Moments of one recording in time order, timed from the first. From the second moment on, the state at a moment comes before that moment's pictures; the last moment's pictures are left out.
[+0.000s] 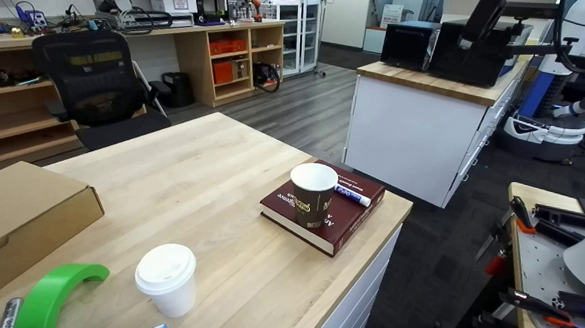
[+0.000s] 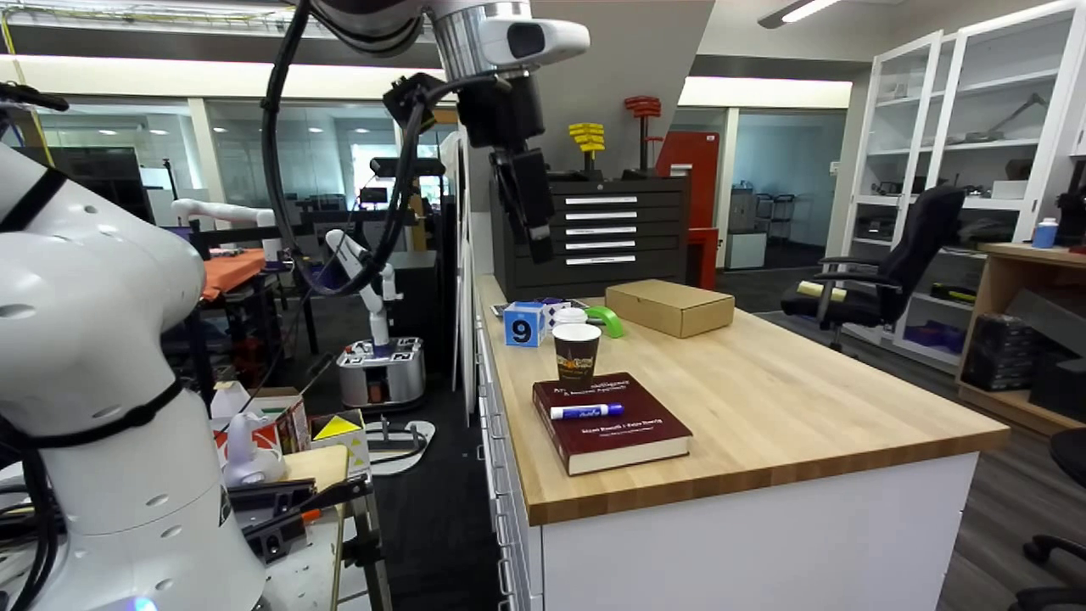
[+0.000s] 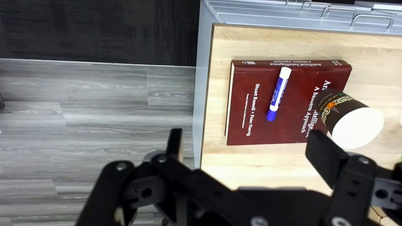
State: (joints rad) arm -0.05 -0.73 -0.06 -2.60 0.03 2.09 0.02
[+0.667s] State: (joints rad) arm -0.03 -0.37 0.07 -2.45 0.08 2.27 0.21
